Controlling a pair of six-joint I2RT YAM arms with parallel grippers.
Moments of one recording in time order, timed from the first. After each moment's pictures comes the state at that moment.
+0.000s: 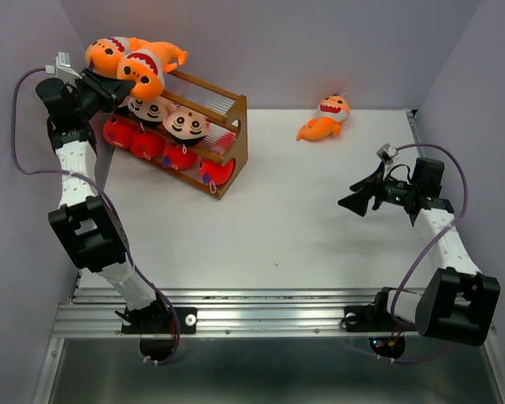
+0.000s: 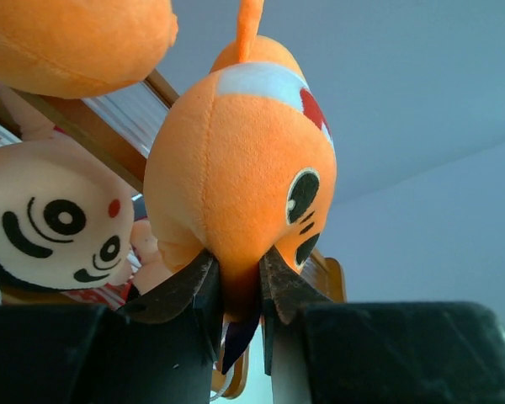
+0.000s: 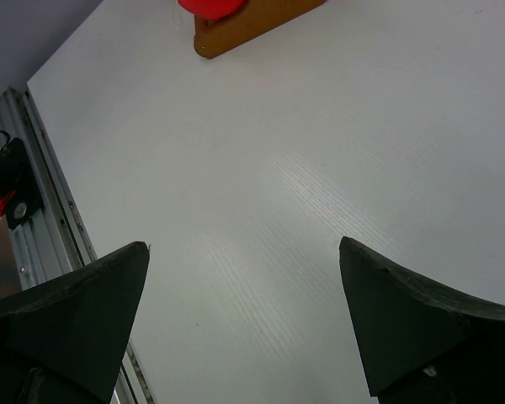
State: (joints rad) left arm 0.38 1.76 1.63 0.15 0.81 -0.95; right arm -0.22 1.19 0.80 -0.28 -1.17 -0.22
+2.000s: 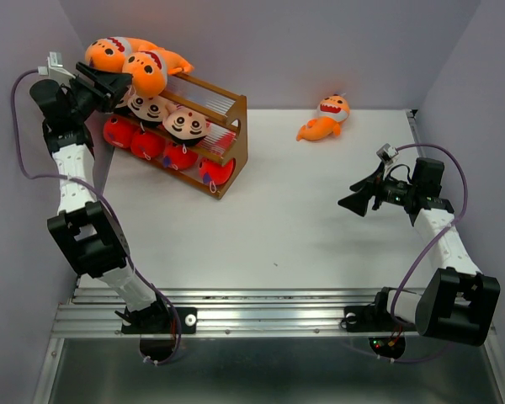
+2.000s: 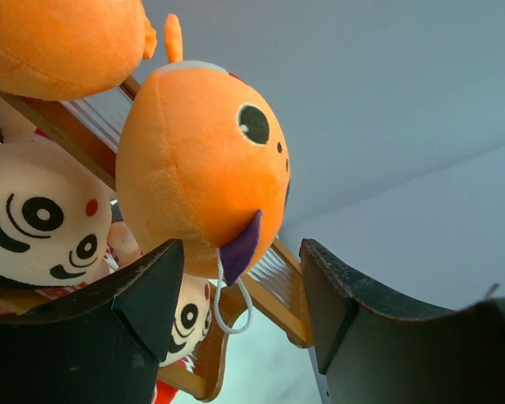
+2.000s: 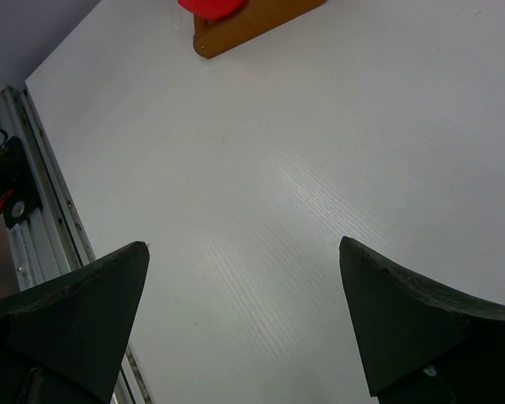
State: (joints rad) left arm 0.40 1.72 1.60 0.19 0.81 -1.03; right arm -0.22 1.19 0.80 -0.28 -1.17 -0.23
